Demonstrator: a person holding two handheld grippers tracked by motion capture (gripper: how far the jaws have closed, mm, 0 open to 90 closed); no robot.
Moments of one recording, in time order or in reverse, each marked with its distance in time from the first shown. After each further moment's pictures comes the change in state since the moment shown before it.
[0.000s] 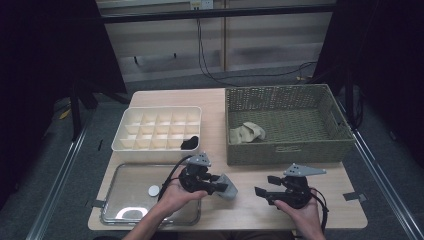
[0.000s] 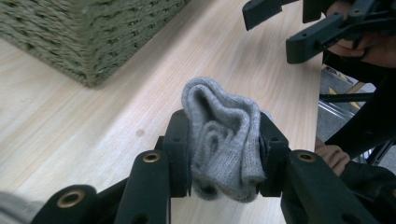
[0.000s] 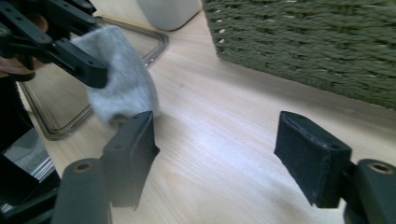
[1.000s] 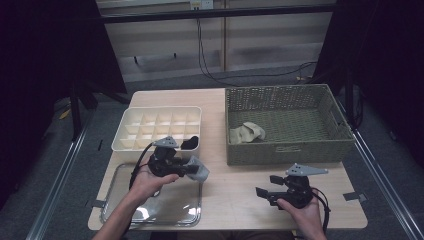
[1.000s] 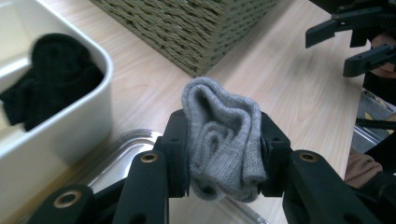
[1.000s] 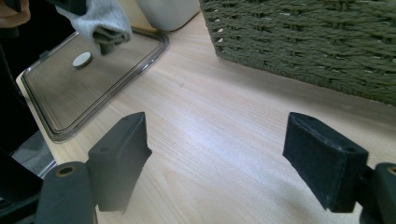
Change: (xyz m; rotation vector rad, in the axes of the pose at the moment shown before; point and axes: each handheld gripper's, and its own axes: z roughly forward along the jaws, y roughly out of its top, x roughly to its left) left arm 0.040 -0.003 -0.074 -0.053 0.147 -0.099; right arm -0.004 -0.002 -0.002 -0.003 0.016 0.024
